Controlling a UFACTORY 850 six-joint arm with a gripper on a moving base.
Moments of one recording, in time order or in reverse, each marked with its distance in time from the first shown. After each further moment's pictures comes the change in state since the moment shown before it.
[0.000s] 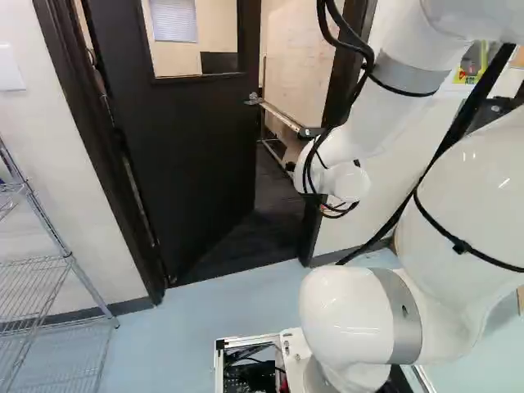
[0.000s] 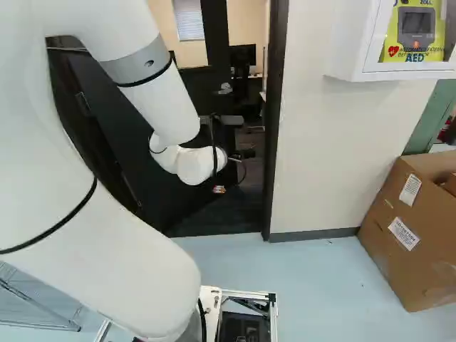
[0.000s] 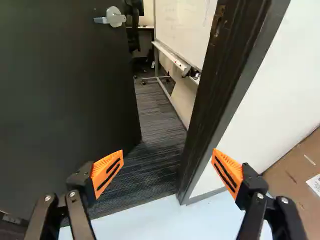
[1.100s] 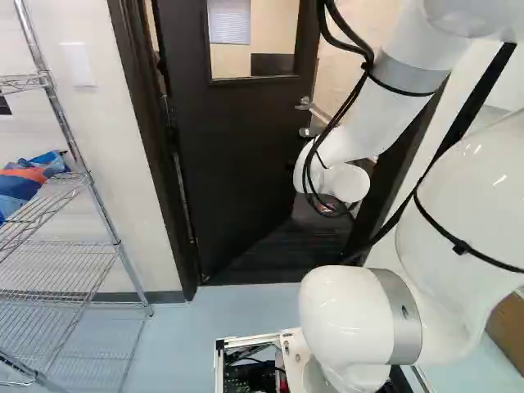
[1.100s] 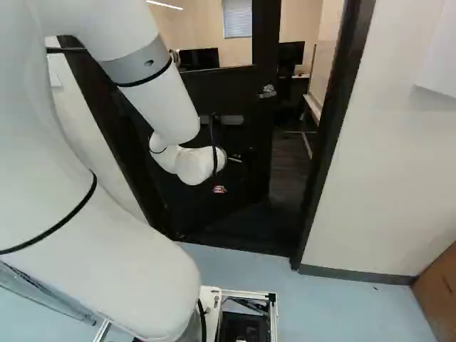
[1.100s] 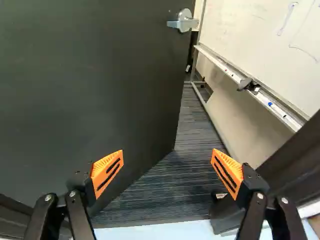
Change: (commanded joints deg) arm 0.0 0.0 0.0 0.0 0.0 0.0
